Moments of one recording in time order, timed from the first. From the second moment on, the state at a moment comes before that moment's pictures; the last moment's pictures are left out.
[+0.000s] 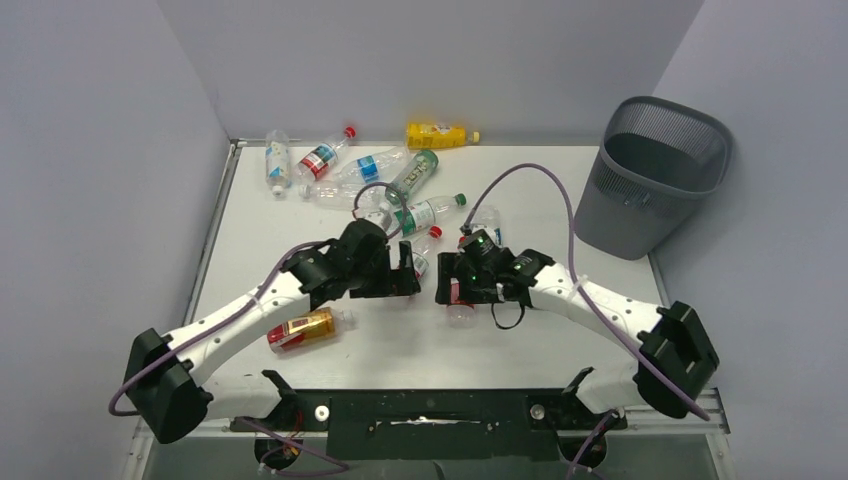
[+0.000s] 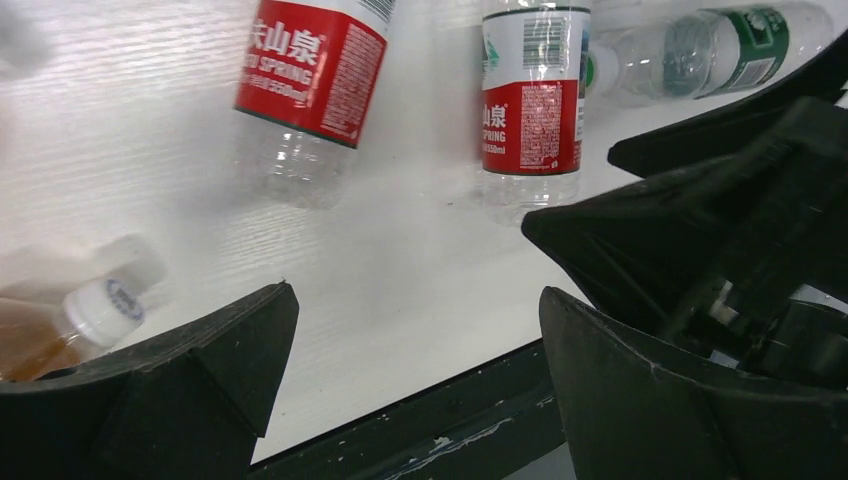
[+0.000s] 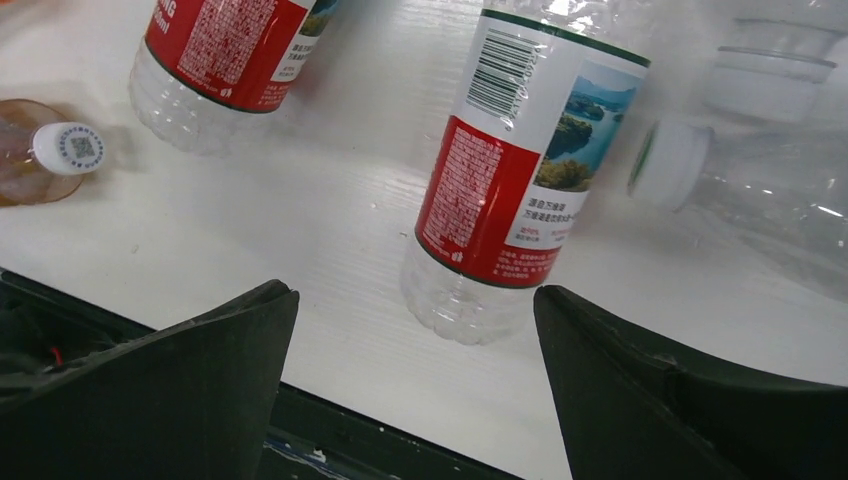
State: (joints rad) left arm -0.80 1.28 1.01 -0.61 -0.02 -0.76; right arm 0.76 1.33 0.93 -0.58 0.03 0.66
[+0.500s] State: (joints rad) left arm -0.70 1.08 0.98 -0.68 0.06 -0.69; right arm 0.89 1.60 1.21 -0.73 0.28 0.83
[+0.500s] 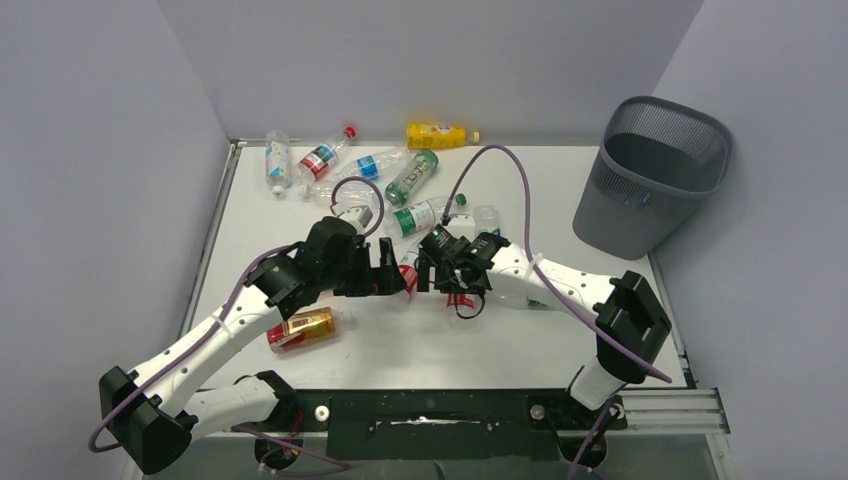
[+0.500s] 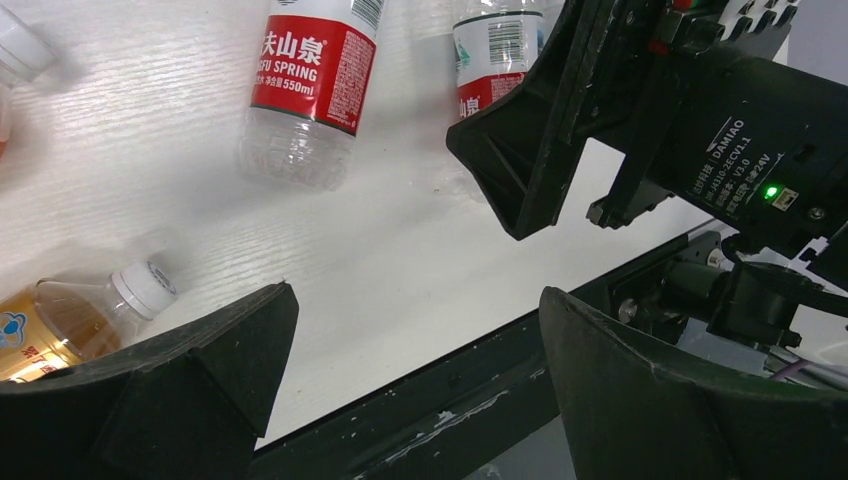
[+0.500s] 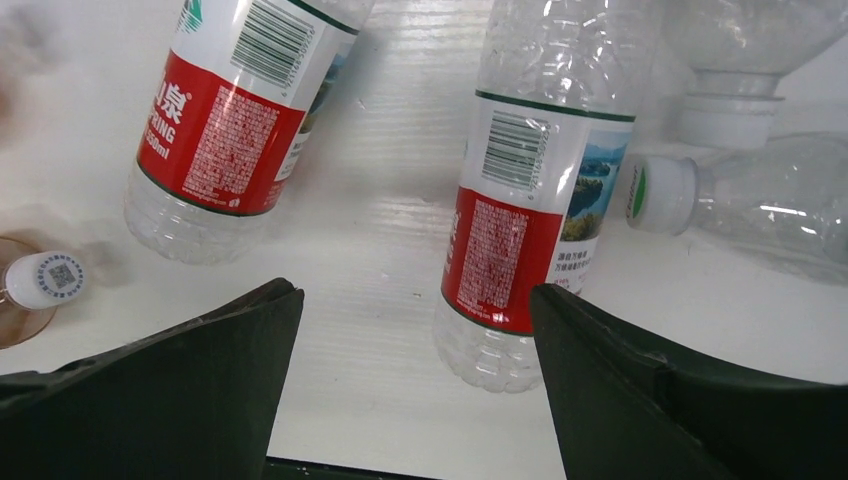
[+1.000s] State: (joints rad) left arm -0.70 1.08 0.97 -0.69 0.09 -0.67; right arm 0.94 1.62 1.23 -0.84 0.38 0.91
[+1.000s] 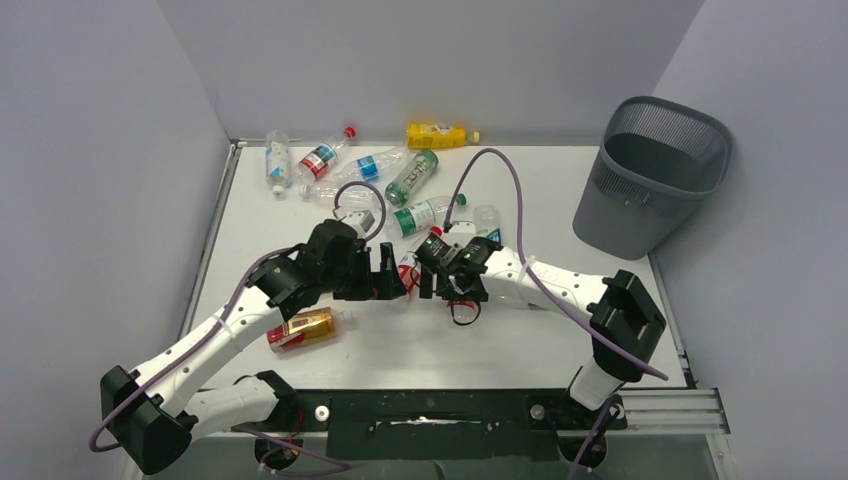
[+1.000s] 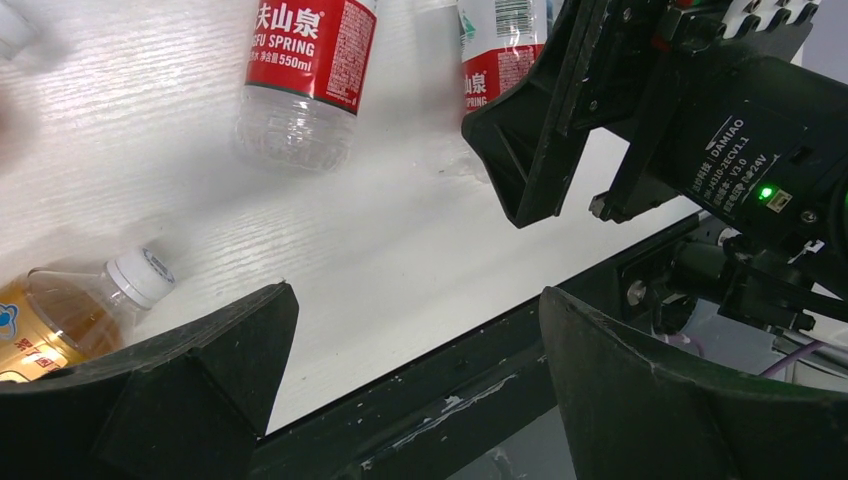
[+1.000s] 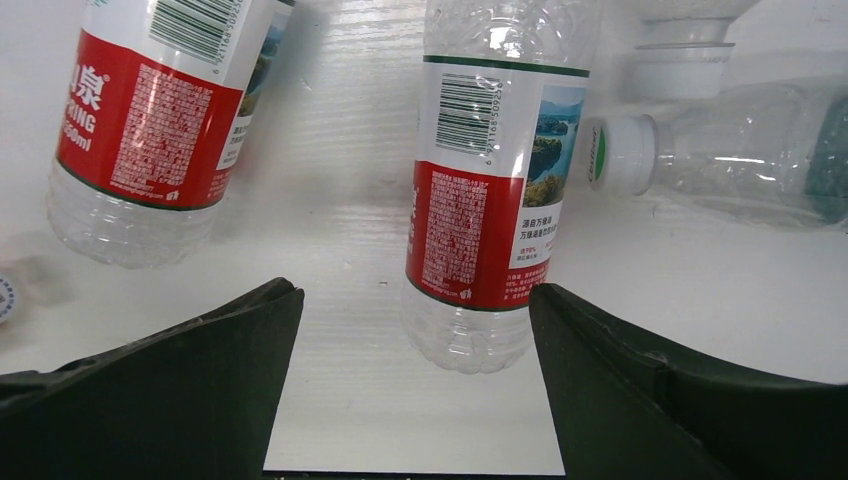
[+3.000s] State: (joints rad) left arm -0.77 1.10 0.94 -0.68 0.05 -0.76; right arm 1.03 1.41 1.22 -0.84 0.41 0.80
